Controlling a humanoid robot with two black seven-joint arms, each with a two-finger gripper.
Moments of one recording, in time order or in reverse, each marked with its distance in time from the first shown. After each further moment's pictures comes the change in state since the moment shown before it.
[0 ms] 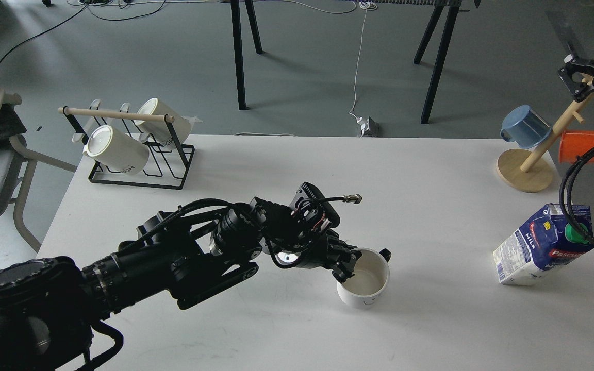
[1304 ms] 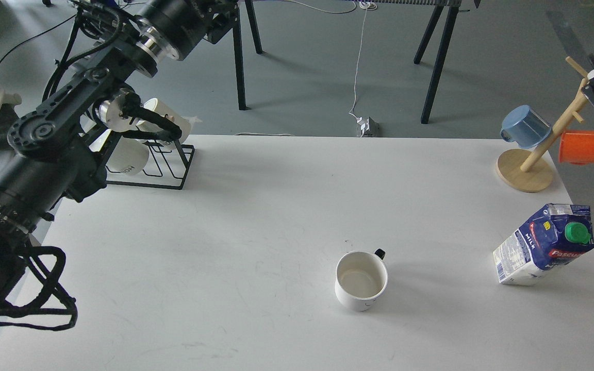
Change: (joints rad) left arm -0.169 0.279 -0.542 0.157 -1.665 0.177 -0.040; right arm -0.275 -0.220 0.059 0.336 0.092 0.000 -0.003
